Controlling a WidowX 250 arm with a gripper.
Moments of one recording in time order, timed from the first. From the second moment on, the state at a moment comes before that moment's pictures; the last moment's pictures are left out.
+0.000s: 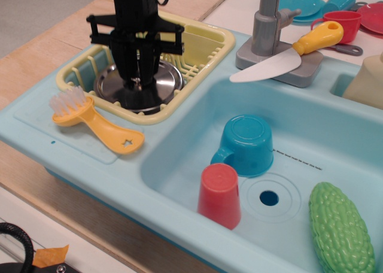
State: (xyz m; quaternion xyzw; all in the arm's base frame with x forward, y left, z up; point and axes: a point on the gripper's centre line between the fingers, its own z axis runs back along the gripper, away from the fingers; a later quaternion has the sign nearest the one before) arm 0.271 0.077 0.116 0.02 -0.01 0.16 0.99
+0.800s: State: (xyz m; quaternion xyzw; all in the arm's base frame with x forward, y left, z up) arm 0.355 0.076 0.151 0.05 -0.01 0.07 1.00
